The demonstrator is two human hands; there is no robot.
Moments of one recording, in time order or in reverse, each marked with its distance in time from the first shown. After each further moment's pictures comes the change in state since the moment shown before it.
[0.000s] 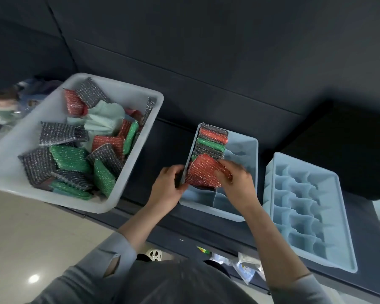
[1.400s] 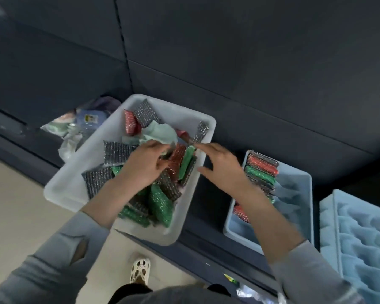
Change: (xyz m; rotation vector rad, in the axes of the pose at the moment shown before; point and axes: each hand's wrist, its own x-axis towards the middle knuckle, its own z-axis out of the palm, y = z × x) left_hand 0.049 -0.051 -0.216 0.568 0.038 0.113; right_hand 0.115 -0.148 0.100 -0.176 -0.311 -0.316
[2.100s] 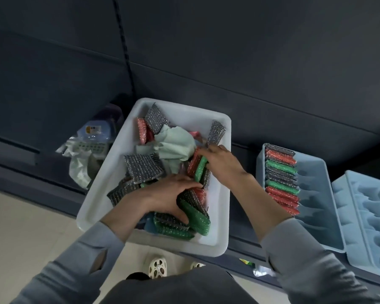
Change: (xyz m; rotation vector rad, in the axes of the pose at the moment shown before) left_hand 0.009 -0.071 0.011 -0.037 -0.659 0.373; right_hand 0.059 -0.044 0.053 -0.335 -0.183 0.149
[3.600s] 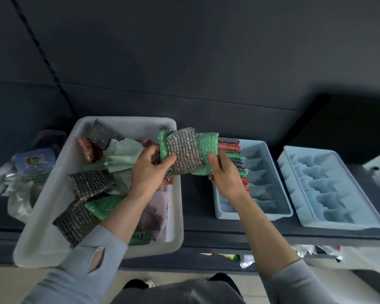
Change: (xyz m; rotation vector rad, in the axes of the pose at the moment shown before) left_hand 0.054 0.093 -0.007 -0.854 0.810 -0.162; right_hand -0.126 0.053 -0.011 1.062 0.429 0.585
